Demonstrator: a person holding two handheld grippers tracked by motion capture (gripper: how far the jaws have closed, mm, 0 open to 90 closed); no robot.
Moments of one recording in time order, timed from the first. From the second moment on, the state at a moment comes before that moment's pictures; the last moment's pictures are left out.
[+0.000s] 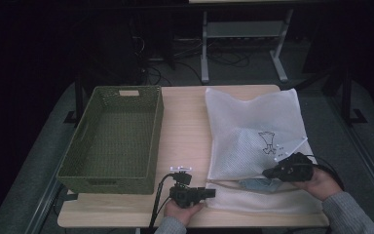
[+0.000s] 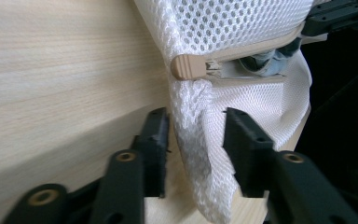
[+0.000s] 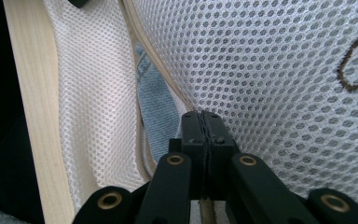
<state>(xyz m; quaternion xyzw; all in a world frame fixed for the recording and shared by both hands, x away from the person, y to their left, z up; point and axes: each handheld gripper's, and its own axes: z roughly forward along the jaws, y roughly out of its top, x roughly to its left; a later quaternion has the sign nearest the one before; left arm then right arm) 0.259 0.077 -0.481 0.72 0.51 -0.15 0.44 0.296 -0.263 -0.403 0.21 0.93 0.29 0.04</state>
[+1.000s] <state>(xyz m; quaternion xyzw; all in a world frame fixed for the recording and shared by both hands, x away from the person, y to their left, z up) 0.255 0.080 -0.448 0.72 0.47 -0.15 0.48 0.310 -0.176 -0.355 0.15 0.94 0.31 0.02</state>
